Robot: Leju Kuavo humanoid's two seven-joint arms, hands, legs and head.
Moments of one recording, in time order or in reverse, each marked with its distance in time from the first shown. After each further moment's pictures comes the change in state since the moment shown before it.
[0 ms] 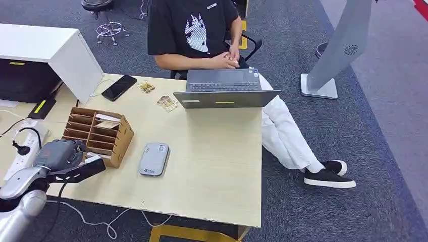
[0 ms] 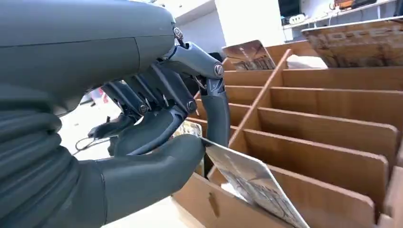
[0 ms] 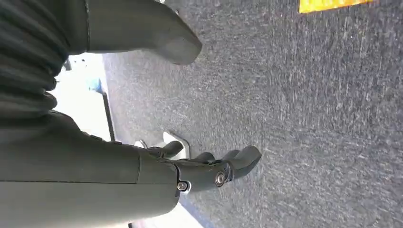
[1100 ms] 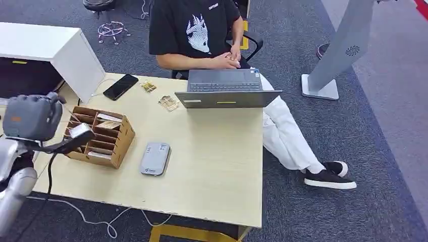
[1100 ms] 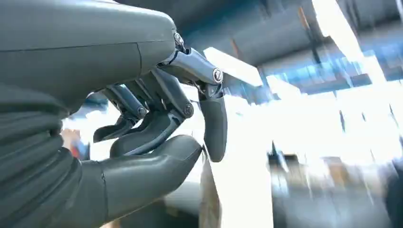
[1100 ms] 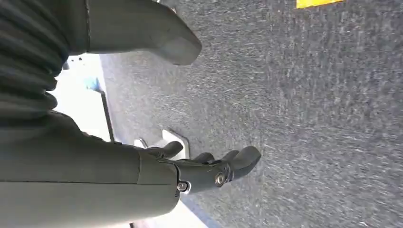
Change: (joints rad) left arm -0.136 -0.006 0.063 -0.226 -0.213 0.298 0.029; right arm 0.000 0.005 -0.017 -0.006 0.032 -0.020 -0.020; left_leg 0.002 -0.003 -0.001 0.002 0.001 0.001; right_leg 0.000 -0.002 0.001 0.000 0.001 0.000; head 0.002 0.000
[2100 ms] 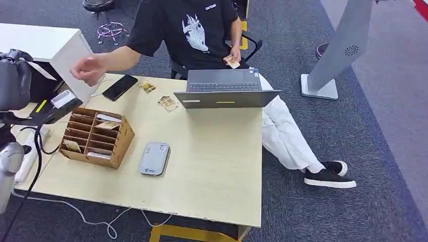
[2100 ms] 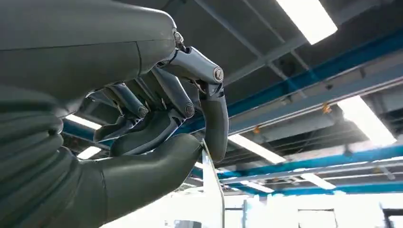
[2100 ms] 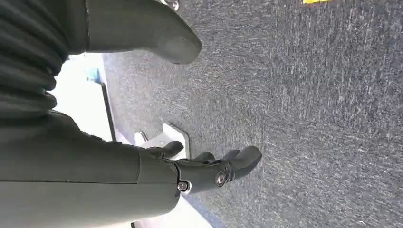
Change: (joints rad) left arm -0.164 -0.036 0.048 -0.019 -0.184 0.013 0.070; right arm 0.010 0.006 -0.006 -0.003 0.047 -0.001 0.006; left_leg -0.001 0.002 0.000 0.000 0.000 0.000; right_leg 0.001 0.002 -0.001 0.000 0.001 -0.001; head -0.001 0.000
